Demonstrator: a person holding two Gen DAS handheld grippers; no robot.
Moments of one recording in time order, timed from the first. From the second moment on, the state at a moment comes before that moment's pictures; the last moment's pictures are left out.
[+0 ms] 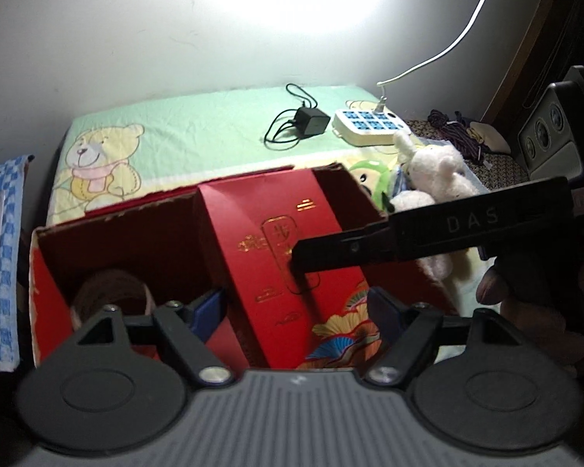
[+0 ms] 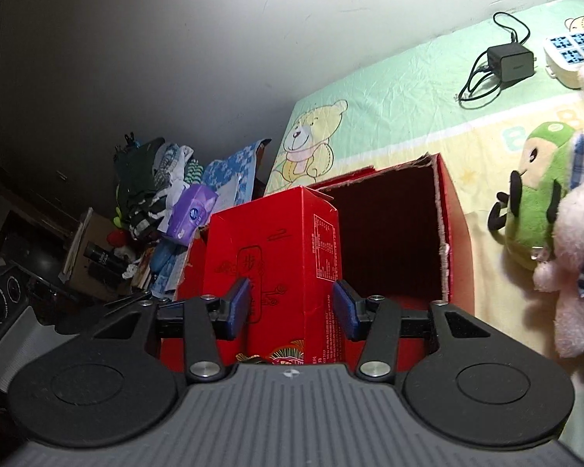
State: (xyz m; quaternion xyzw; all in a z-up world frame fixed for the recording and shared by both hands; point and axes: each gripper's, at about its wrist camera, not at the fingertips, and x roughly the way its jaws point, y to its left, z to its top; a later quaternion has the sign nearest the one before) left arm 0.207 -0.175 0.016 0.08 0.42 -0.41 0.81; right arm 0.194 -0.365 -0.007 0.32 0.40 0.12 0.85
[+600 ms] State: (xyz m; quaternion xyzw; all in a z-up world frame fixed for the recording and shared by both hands) left arm 0.260 -0.183 -0.049 0.10 0.55 -0.34 0.76; right arm 0.252 -0.330 -0.060 0.27 0.53 0.09 0.80
